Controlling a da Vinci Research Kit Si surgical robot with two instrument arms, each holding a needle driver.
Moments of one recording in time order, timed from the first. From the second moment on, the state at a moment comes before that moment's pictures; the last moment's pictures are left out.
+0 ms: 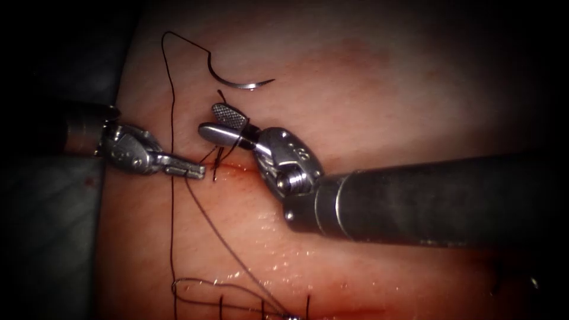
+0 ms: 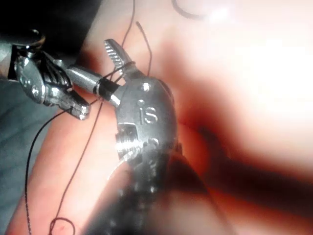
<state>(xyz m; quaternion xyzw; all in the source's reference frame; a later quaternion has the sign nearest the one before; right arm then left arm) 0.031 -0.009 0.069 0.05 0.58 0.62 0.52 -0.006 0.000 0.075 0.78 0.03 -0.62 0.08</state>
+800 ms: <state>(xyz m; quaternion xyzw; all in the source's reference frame) 0.031 -0.009 0.076 0.13 0.50 0.72 0.46 -0.007 0.001 0.075 0.78 0.04 -0.62 0.08</state>
